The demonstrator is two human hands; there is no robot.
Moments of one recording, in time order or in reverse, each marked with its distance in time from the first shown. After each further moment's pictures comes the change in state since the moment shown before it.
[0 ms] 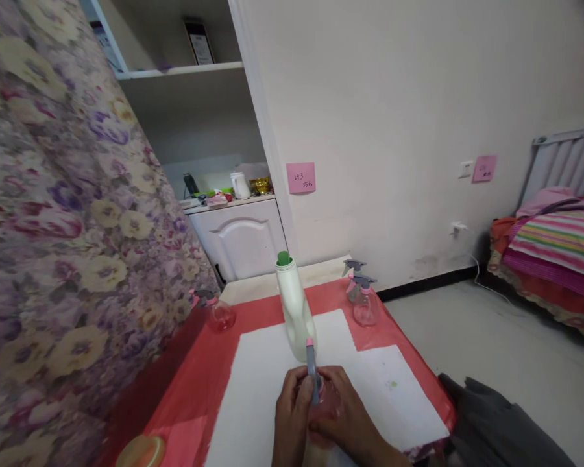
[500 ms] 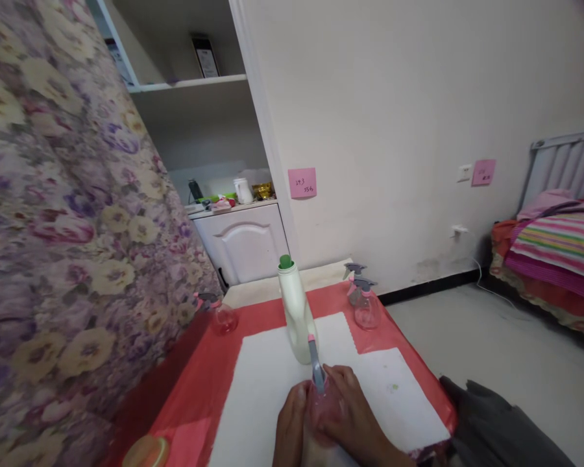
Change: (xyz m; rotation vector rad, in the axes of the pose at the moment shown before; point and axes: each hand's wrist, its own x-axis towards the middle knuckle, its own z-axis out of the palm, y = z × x) left_hand -0.010 -0.021 -0.008 -0.079 -0.064 -0.115; right_hand -0.007 0.014 -0.008 -0.114 -0.026 -0.038
